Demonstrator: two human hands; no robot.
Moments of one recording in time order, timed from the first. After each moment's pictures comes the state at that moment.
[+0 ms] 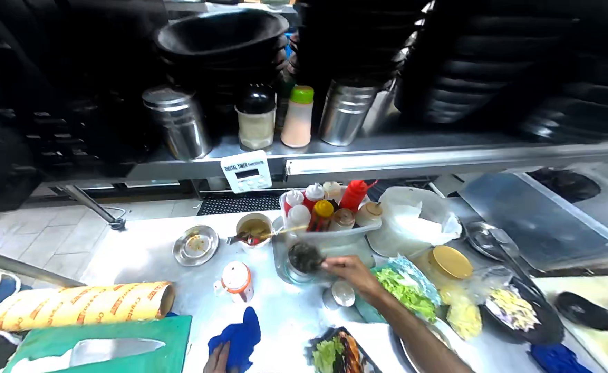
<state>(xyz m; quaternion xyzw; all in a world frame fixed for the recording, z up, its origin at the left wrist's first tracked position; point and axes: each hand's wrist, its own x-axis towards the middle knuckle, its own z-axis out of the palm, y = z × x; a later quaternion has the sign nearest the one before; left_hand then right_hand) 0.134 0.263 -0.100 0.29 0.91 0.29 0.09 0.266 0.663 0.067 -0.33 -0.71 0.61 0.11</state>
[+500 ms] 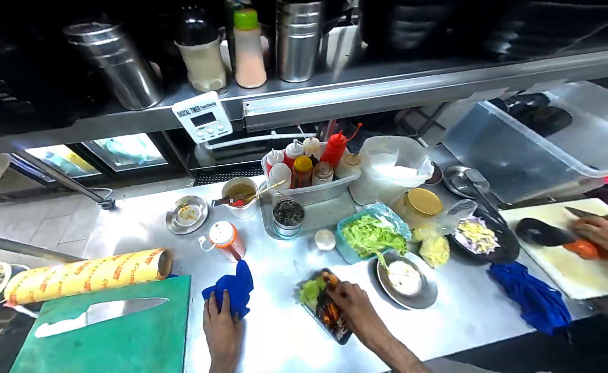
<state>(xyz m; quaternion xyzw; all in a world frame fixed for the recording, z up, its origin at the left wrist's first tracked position) 0.149 0.271 -0.078 0.31 0.93 0.18 0.05 0.438 0.512 -0.040 -0.28 -0.94 0.19 0.08</state>
